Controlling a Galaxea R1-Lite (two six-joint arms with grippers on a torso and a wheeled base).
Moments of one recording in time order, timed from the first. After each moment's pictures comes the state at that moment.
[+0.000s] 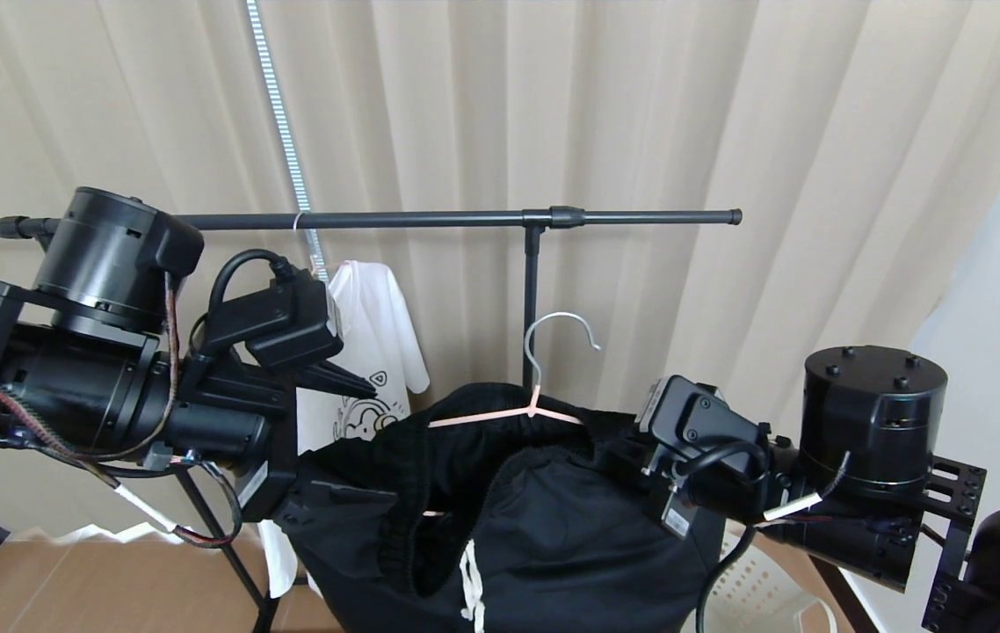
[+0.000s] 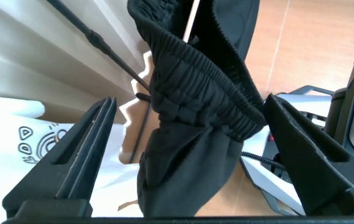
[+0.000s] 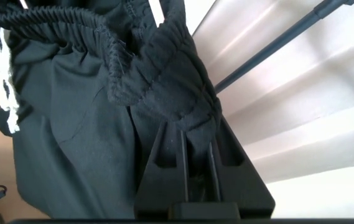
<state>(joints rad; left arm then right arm) -0.37 1.54 -1.07 0.31 -0.53 0.76 0.67 1.72 -0.57 -0.84 0.05 -0.56</state>
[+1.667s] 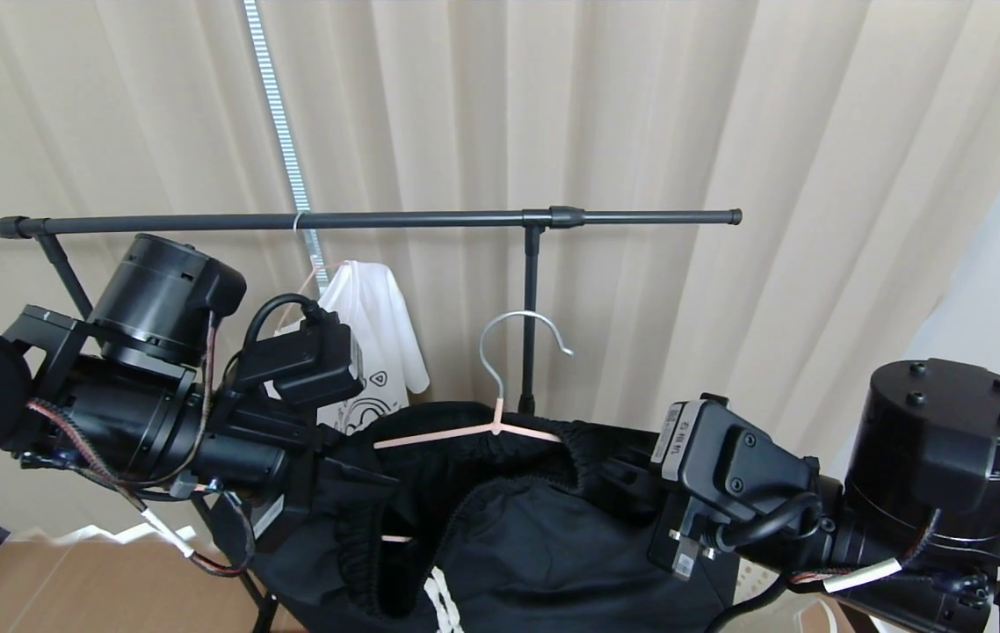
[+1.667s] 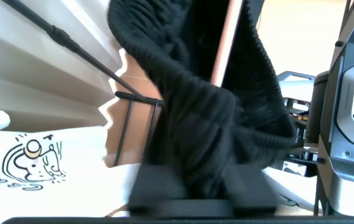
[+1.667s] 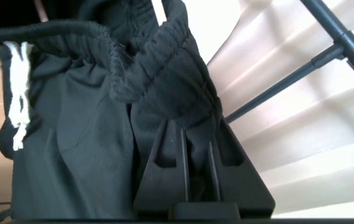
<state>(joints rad) -0.38 1.58 -1.02 0.30 -0.59 0.79 0.79 1.63 -0.54 -0.88 0.05 -0.55</state>
